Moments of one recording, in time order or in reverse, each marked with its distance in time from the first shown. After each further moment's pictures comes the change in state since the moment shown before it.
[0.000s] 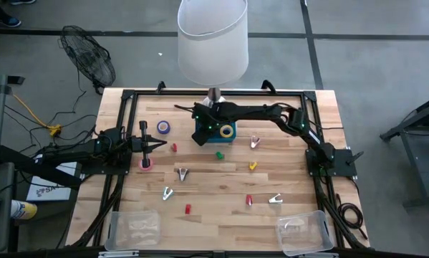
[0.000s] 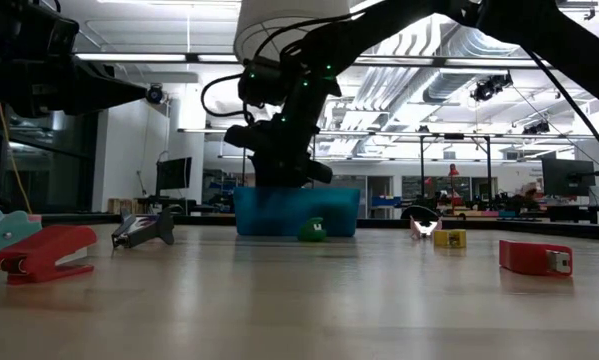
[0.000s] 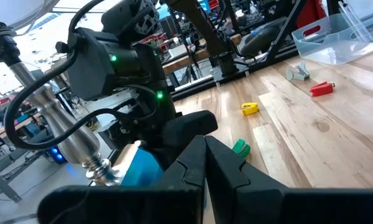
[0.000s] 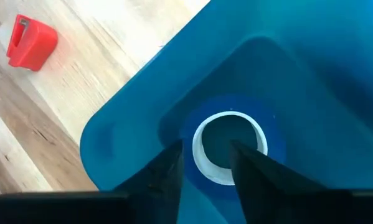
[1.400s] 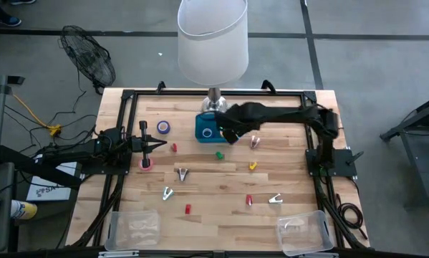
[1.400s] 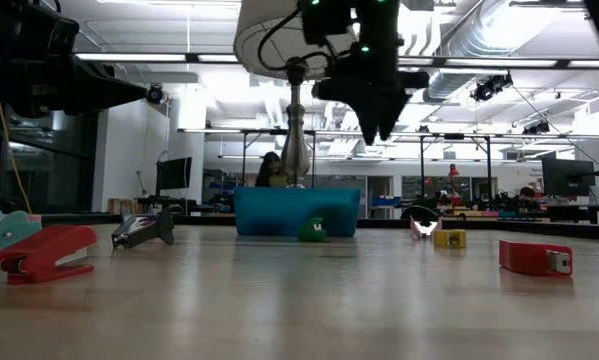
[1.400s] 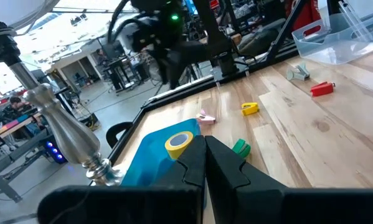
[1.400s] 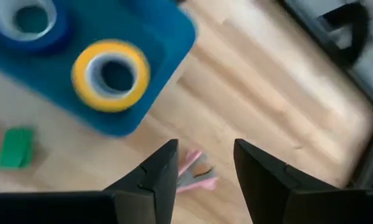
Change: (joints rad) left arm 0.000 0.000 0.000 0.000 -0.001 0.000; right arm 0.120 -0.424 -0.259 -0.529 0.477 0.264
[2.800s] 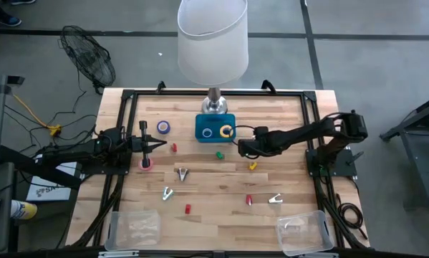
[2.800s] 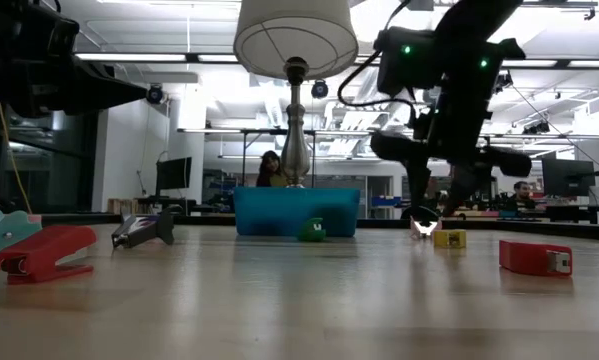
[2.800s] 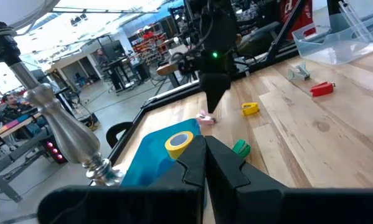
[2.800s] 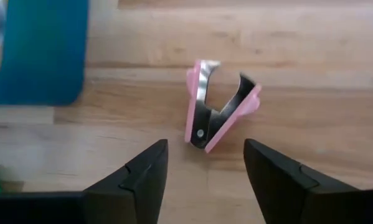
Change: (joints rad) left arm 0.000 0.000 0.000 0.000 0.000 0.000; right arm 0.131 -0.229 -0.749 0.631 0.000 0.773
